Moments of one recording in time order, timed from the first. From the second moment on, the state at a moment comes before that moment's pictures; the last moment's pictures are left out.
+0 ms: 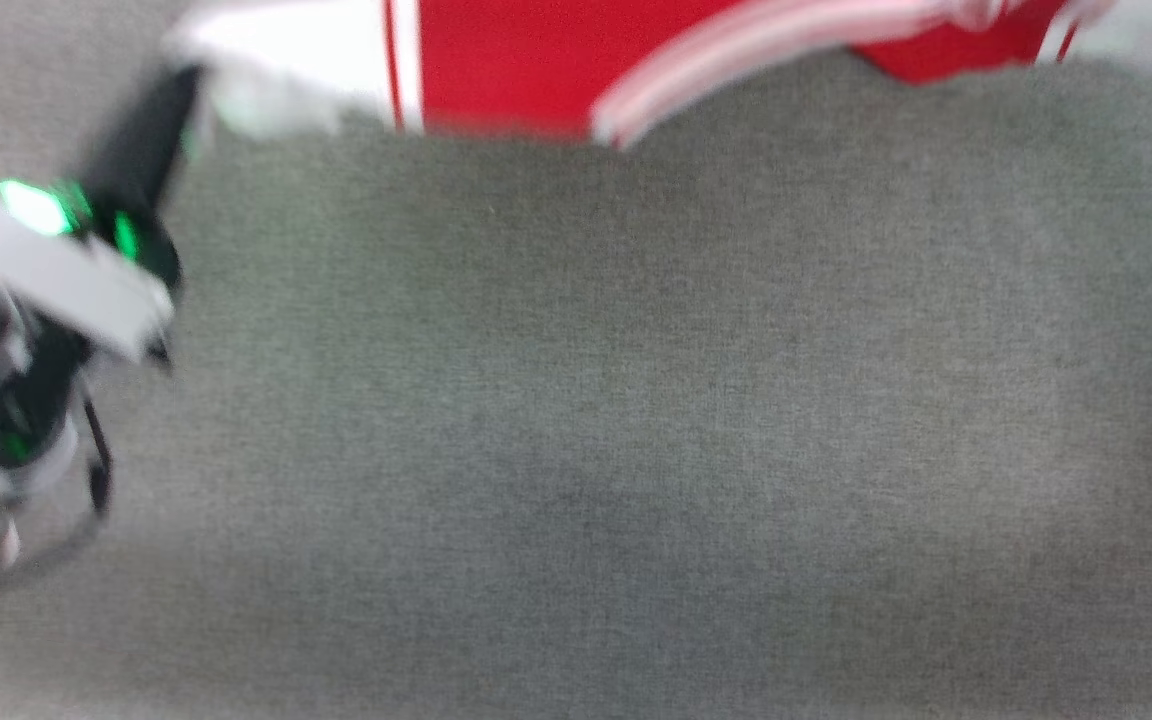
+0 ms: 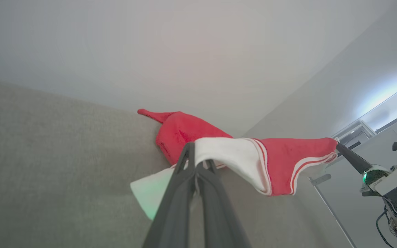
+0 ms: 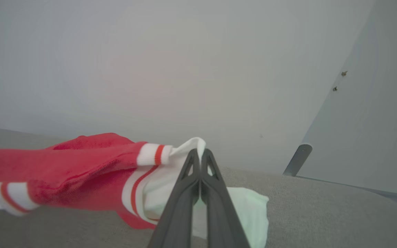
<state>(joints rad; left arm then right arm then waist) -1.05 0.93 -0.94 0.14 -1.66 -0.13 -0.26 -0.89 -0.35 -0.01 0.16 0.34 0.13 0.33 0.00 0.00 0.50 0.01</state>
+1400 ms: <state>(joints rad) -0.11 1.17 -0.81 -0.31 -1.48 -0.13 -0.26 0.22 -0.26 -0.22 -0.58 0.63 0.13 0.94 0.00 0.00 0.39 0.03</state>
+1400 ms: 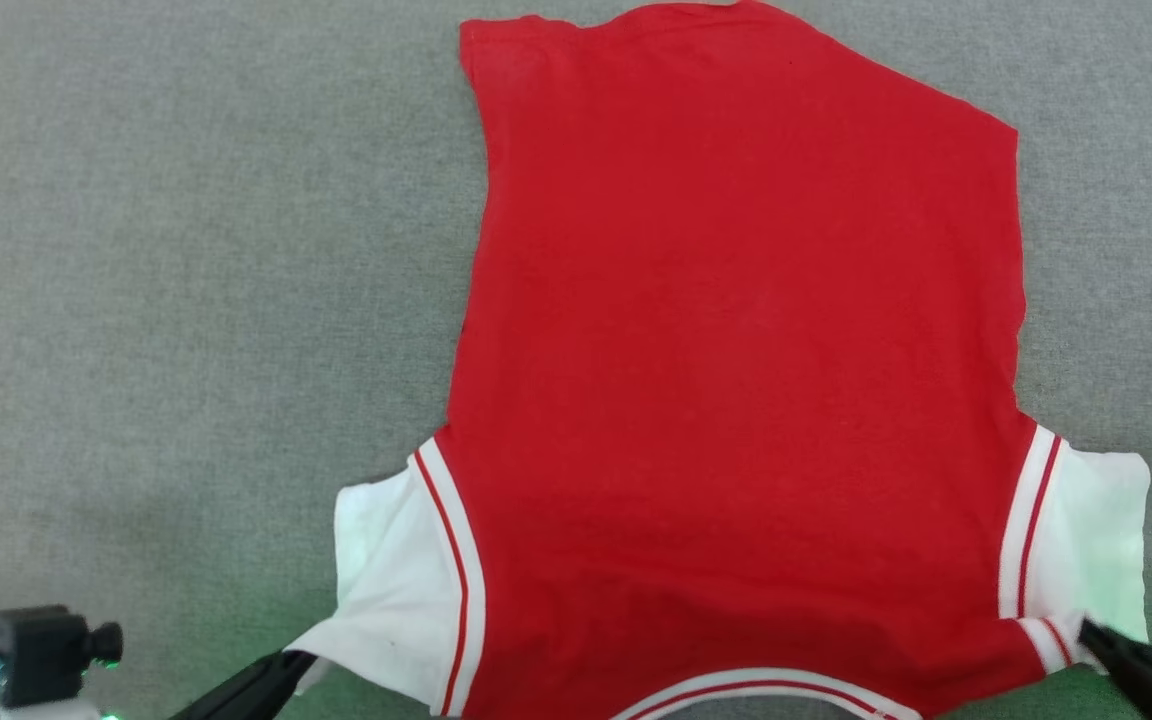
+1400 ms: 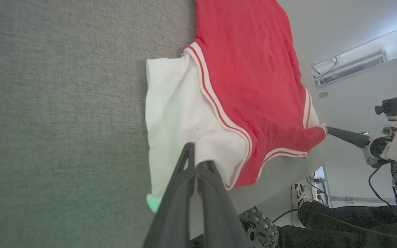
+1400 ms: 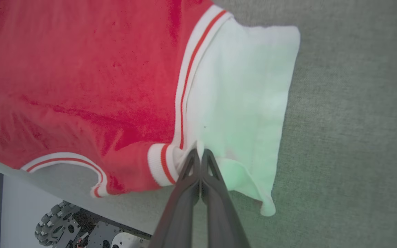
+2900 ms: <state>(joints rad) -0.32 0.99 -1.01 -0.14 -1.44 -0.13 -0.26 -0.11 -0.42 -0.21 -0.55 0.62 0.13 0.96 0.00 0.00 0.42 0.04</state>
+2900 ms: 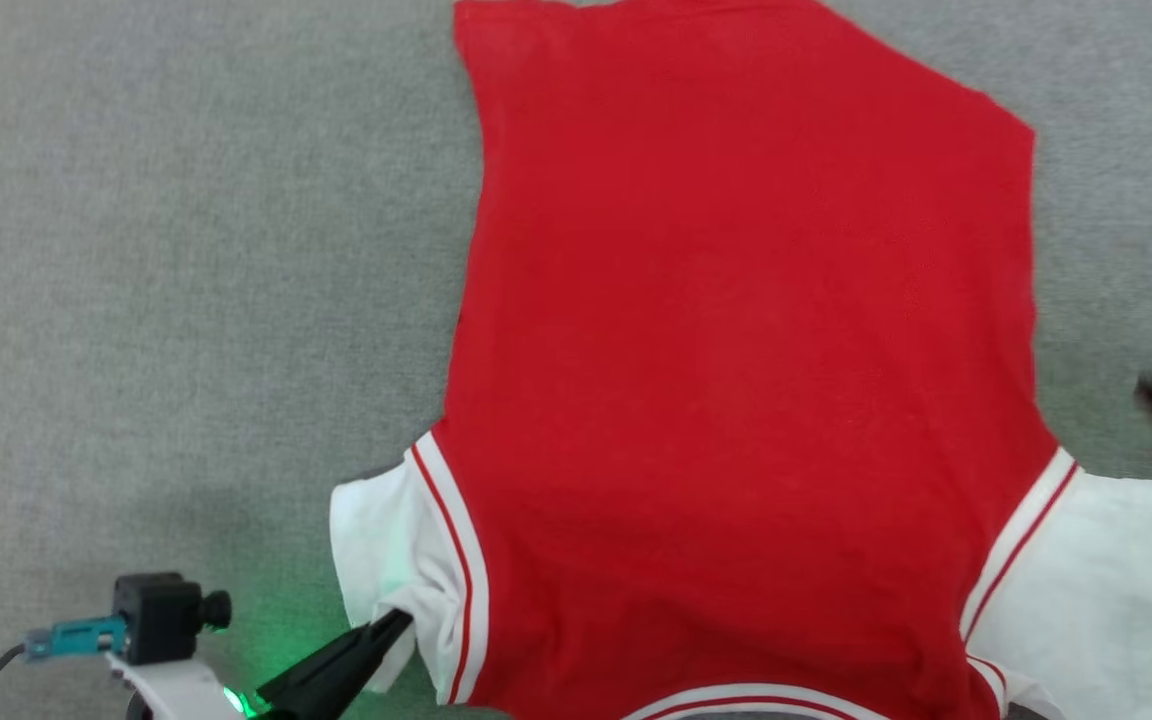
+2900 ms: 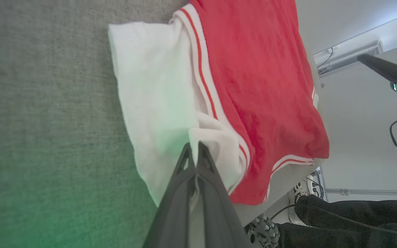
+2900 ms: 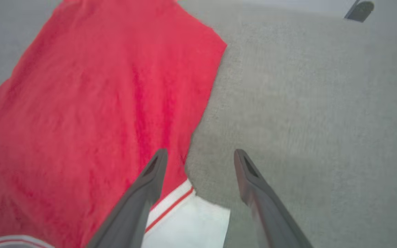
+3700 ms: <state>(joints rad) -0.55 0.95 -1.09 -0.20 -1.41 -0.14 -0.27 -1.13 -0.43 0.19 0.23 0.36 0.13 1.07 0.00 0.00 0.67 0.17</state>
